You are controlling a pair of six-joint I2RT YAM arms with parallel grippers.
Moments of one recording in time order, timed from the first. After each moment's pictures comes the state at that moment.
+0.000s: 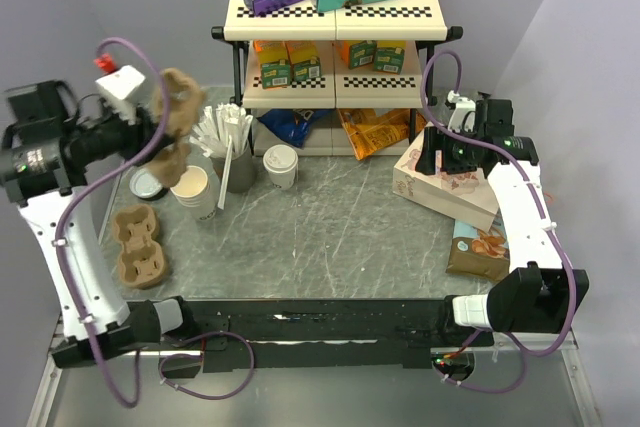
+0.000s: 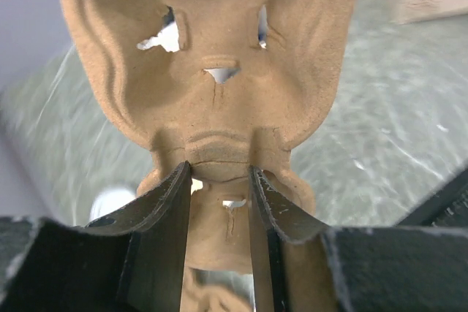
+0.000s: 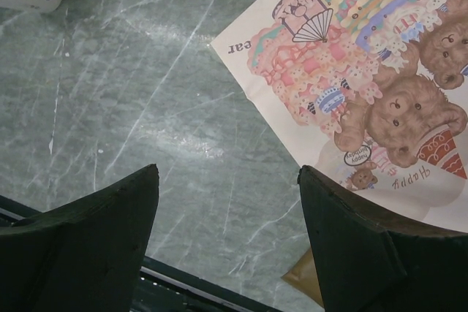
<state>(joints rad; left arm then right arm) 0.41 1.21 1.82 -1.26 0.87 0.60 -0.05 1.31 1.32 -0.88 -0.36 -0.07</state>
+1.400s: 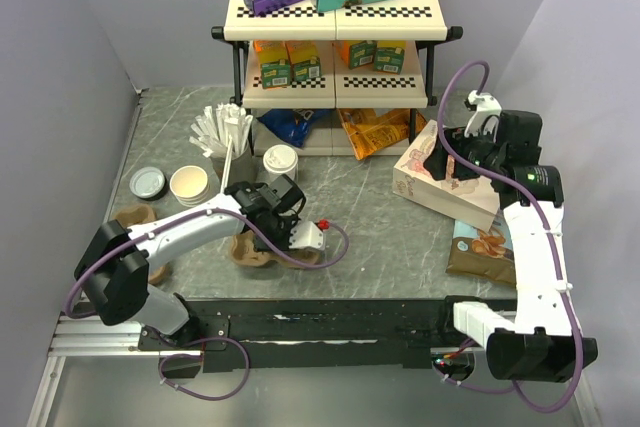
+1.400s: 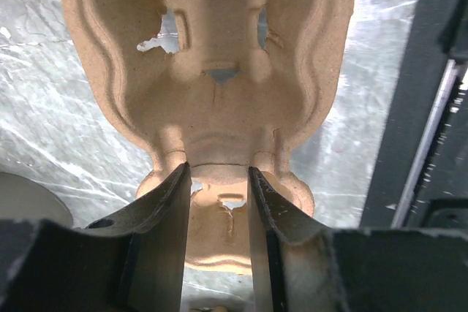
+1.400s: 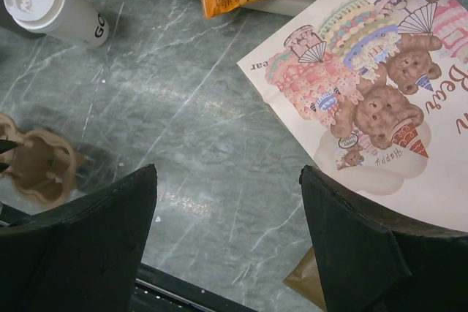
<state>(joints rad) -0.83 1.46 1.05 -0.89 0.11 0.82 -0.08 1.07 1.31 -0.88 -0.39 -0.06</state>
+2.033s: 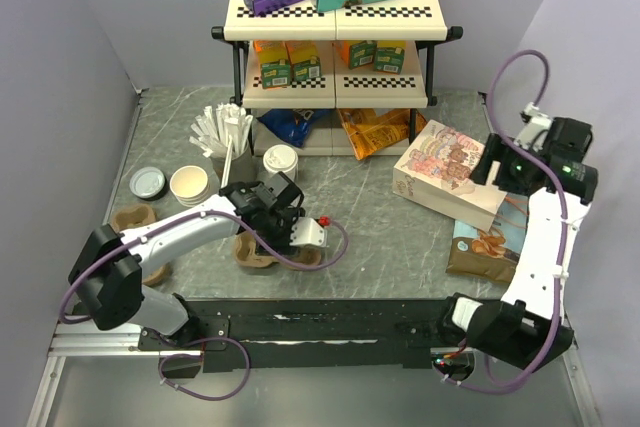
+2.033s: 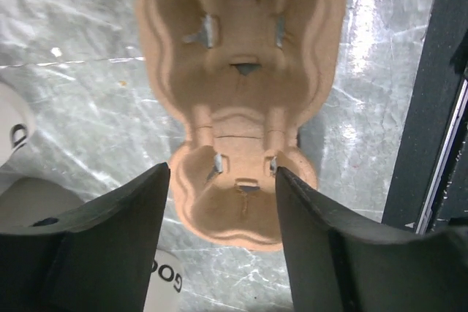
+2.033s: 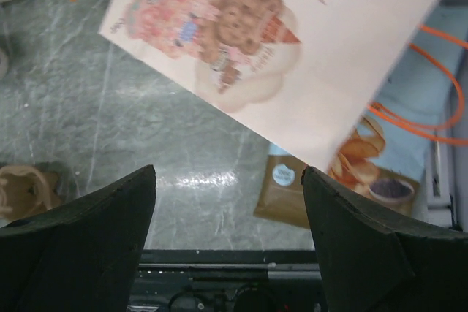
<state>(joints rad) -0.83 1.43 1.04 -0.82 0.13 0.85 -0.43 1.14 1.37 -1.09 -0.36 -0.09</state>
